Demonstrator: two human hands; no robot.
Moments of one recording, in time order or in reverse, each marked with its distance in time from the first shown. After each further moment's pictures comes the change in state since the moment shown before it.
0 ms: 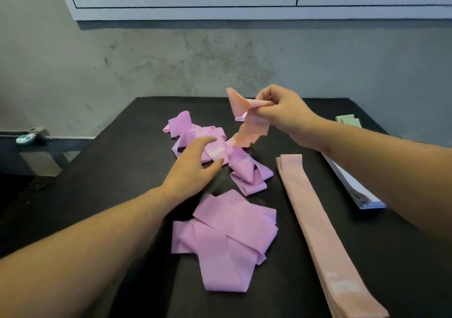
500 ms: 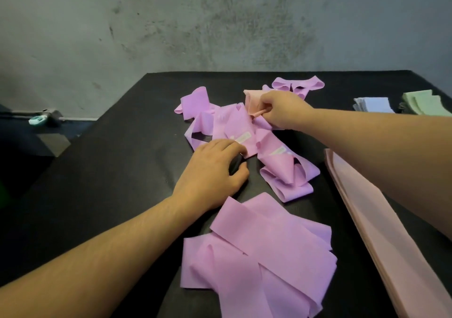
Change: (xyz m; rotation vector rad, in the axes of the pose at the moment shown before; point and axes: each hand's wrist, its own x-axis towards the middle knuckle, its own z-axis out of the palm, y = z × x) left_hand 0.013 -0.046 0.028 0.344 -0.034 0.196; right_hand 0.100 0.095 0.074 -0.682 -0.204 -0.098
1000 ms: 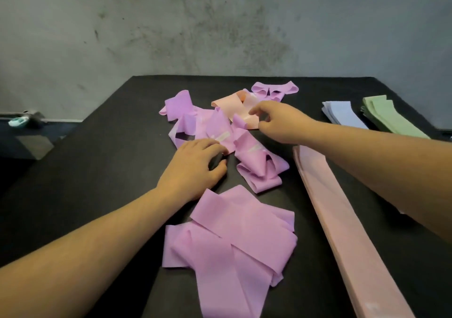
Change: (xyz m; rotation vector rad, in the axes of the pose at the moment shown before) left_hand 0.001 0.000 -0.002 0.051 -0.070 -0.002; right_hand -0.070 -0.002 -0.034 0.069 -0.076 0.061
